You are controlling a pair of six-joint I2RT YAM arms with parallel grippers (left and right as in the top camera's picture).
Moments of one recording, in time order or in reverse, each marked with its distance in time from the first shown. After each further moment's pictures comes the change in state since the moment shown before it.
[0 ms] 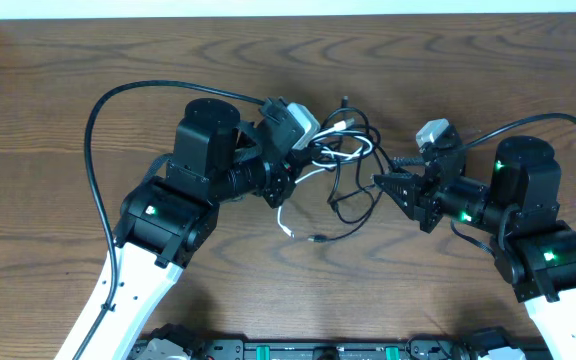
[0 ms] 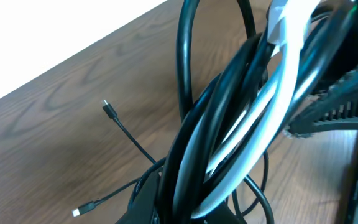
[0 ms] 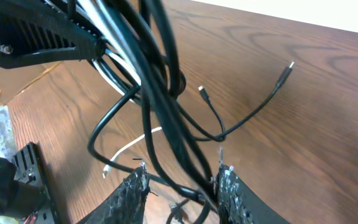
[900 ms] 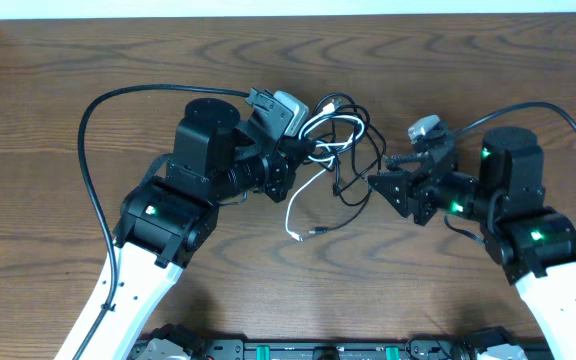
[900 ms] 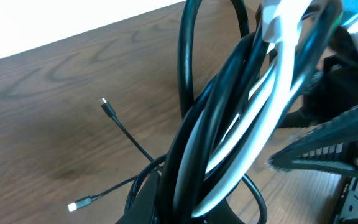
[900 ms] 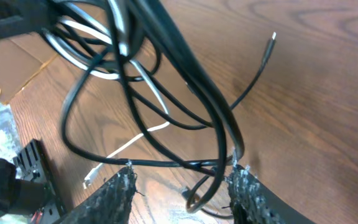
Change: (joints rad) left arm 0.000 0.000 0.000 0.005 -0.057 -0.213; right arm 0.000 0.096 0.000 -0.011 0.001 0.026
